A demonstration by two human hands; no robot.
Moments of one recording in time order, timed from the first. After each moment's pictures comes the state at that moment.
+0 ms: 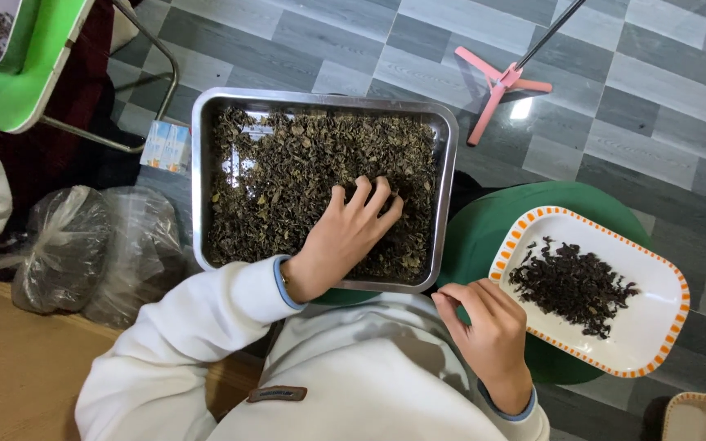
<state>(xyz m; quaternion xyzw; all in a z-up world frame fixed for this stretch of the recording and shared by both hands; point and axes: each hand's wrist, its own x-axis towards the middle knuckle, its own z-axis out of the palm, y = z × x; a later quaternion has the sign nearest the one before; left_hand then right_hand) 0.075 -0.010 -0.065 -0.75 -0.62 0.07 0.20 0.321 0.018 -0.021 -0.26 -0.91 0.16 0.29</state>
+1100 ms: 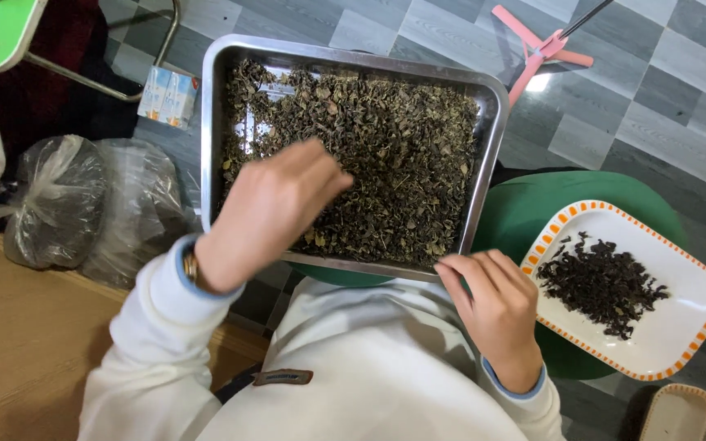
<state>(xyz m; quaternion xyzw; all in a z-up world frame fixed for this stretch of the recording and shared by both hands) -0.006 -0.054 0.011 -0.70 -0.66 -0.25 -0.06 0.289 0.027 -0.021 -0.21 -0.94 0.14 0.24</state>
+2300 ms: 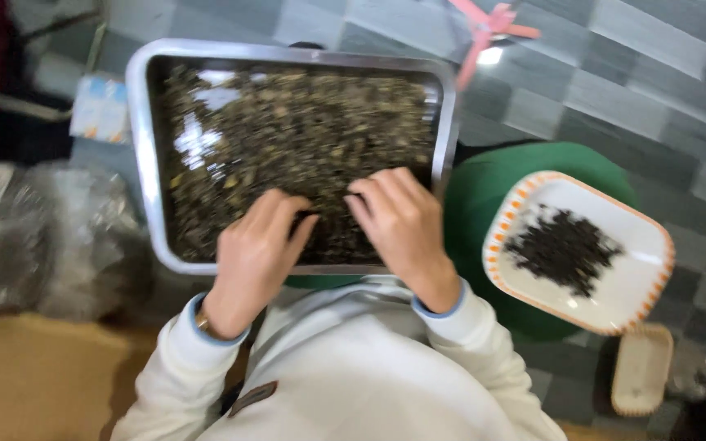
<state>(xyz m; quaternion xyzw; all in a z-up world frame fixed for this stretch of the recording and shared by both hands) 0.037 -0.077 -0.035 -0.62 -0.73 -0.26 0.00 0.195 0.054 -0.050 -0.23 -0.92 0.06 0.30</state>
